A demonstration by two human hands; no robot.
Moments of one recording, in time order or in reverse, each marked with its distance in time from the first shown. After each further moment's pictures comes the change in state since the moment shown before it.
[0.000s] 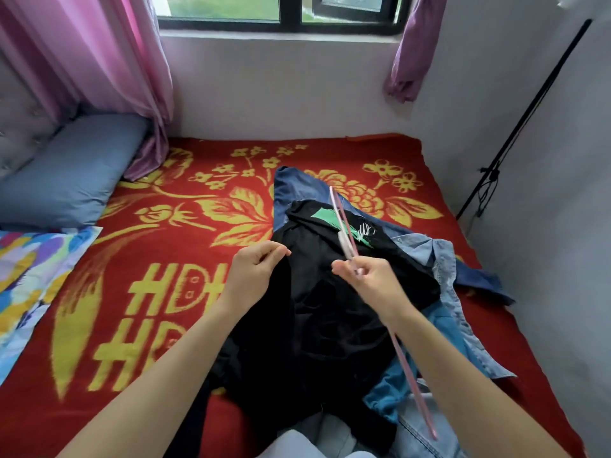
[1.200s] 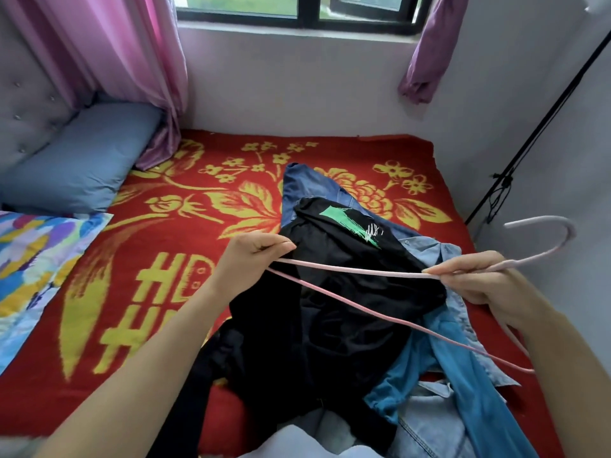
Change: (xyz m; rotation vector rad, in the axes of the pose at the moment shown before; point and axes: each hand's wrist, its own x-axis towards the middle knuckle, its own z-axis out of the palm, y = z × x) left_hand 0.002 0.004 -0.029 0.100 -0.075 0.154; right_hand -0.028 -0.021 -0.112 0.008 -0.143 0.046
